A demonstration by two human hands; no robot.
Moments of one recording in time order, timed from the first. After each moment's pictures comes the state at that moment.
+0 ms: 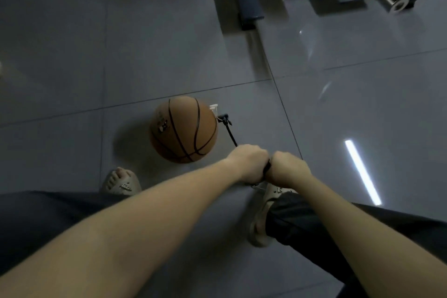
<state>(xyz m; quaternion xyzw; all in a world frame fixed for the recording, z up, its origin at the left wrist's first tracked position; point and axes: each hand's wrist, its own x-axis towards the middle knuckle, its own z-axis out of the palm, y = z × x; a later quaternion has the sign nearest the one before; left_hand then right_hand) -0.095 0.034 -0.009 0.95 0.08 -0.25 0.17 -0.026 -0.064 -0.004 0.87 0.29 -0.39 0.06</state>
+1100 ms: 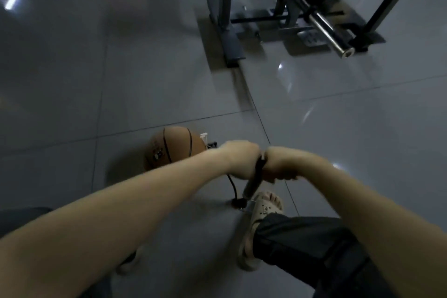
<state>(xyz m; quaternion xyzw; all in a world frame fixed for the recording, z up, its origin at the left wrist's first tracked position) -0.080 0.048 0.100 0.95 0.08 -0.25 0.19 0.006 -0.050 0.113 0.82 0.32 -0.46 0.09</state>
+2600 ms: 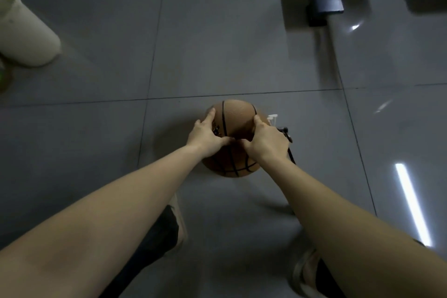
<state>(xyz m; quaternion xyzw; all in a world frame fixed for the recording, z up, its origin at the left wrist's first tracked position) -0.207 0.266 -0.117 0.75 0.54 -0.06 0.38 -0.071 0.153 -0.105 0.89 0.39 -0.21 -0.10</state>
